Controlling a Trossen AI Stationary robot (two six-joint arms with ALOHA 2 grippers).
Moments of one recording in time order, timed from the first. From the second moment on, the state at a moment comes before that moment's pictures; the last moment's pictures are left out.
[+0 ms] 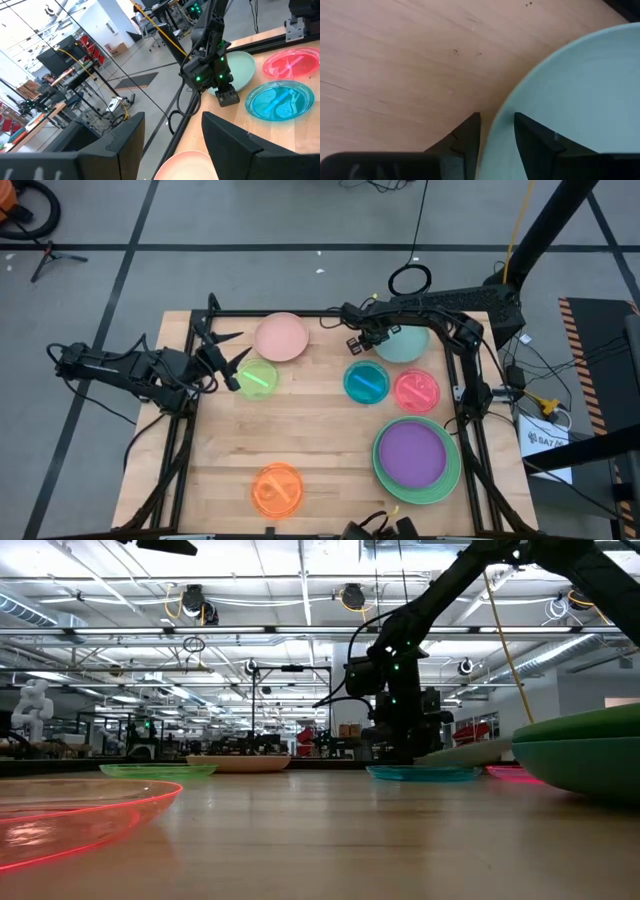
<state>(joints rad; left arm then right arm) -0.20 0.71 0.80 -0.30 -0.84 0.39 -0.59 2.07 1.41 -0.90 0.26 0.53</state>
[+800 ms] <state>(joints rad) -0.20 0.71 0.80 -0.29 -0.84 0.39 -0.39 1.87 1.40 -0.97 0.37 0.48</state>
